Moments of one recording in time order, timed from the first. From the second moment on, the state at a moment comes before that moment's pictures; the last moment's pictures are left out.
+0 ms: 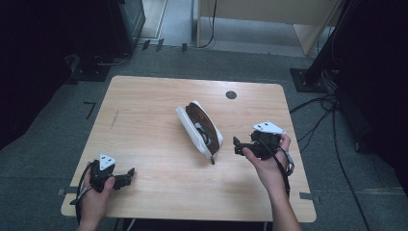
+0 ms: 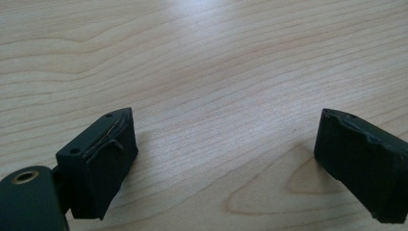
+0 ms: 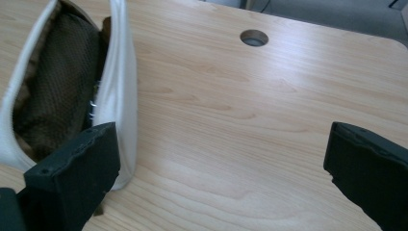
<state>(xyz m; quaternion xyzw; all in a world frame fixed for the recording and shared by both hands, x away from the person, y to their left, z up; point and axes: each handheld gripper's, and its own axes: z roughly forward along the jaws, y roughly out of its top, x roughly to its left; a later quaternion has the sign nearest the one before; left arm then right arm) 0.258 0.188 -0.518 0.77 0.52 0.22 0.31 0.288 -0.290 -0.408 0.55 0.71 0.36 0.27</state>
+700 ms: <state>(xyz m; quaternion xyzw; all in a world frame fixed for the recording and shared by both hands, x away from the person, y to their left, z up) 0.258 0.188 -0.518 0.77 0.52 0.22 0.31 0.272 -0.338 -0.445 0.58 0.70 0.33 0.27</state>
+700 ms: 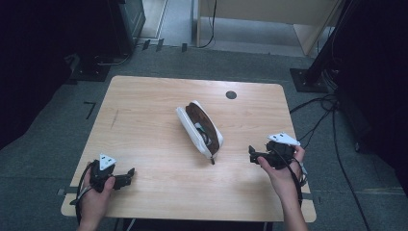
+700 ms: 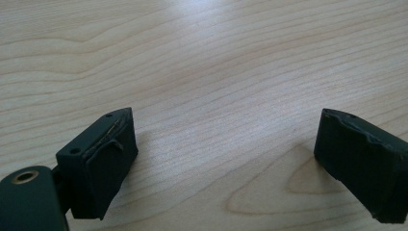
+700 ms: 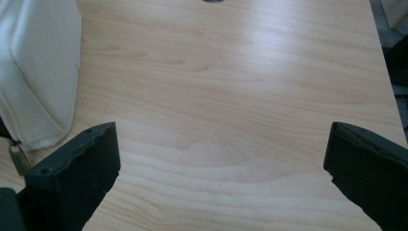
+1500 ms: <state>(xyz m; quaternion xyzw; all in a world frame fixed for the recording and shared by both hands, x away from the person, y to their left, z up) 0.258 0.188 -0.518 0.77 0.52 0.22 0.31 0.237 -0.395 -0.505 0.63 0.67 0.29 0.25</state>
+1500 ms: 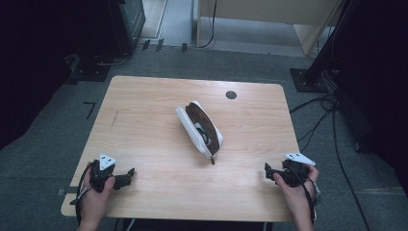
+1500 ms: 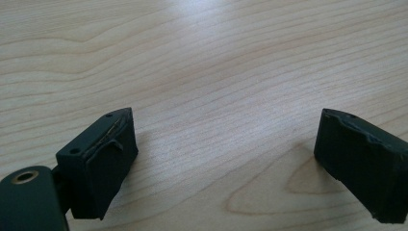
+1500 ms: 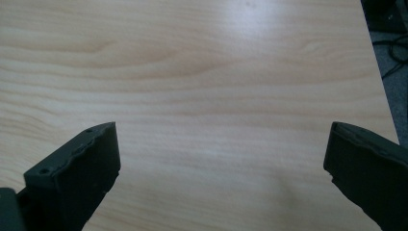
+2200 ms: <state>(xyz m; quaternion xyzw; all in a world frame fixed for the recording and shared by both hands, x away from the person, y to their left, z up) 0.258 0.188 -0.518 0.77 0.52 0.22 0.31 0.210 -0.419 -0.527 0.65 0.66 0.28 0.26</state>
